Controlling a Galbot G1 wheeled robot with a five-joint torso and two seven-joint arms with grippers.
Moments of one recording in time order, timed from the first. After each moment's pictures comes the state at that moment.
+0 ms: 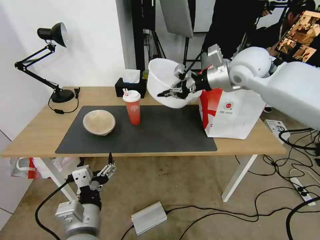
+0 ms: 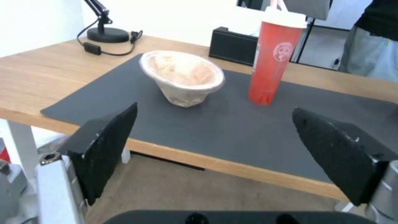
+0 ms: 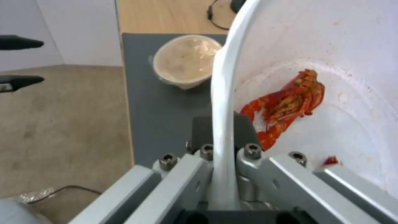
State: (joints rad) left arm 1.78 -1.51 -0.43 -2.46 -0.13 0.24 -0.31; right arm 0.51 0.74 -0.88 1.56 1.09 -0.47 -0.69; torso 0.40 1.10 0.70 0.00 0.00
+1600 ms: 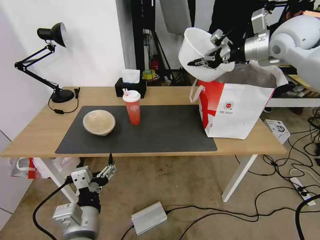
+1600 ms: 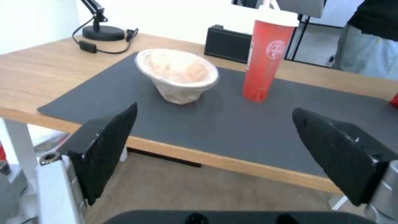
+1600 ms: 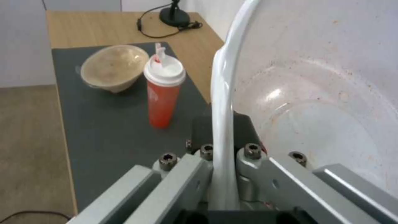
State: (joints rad) left arm 1.81 -1.50 -0.42 -2.49 -0.14 0.24 -0.32; right arm 0.59 0.64 -0.86 1.37 1.09 -0.44 -0.76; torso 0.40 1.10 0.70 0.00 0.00
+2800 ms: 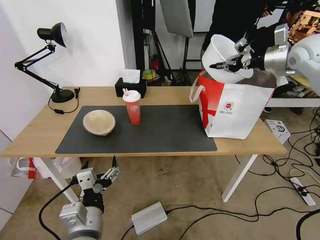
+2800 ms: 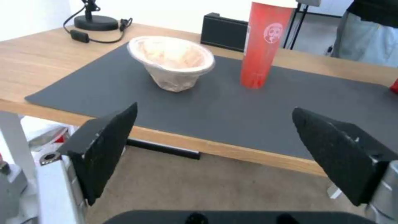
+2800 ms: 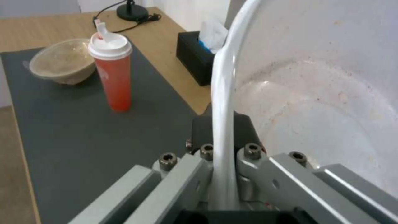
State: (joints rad) left arm 1.80 -1.49 -0.40 -2.45 -0.13 0.24 -0.32; right arm 0.42 0.60 -0.71 1.20 1.03 -0.38 -0.83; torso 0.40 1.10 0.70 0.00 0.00
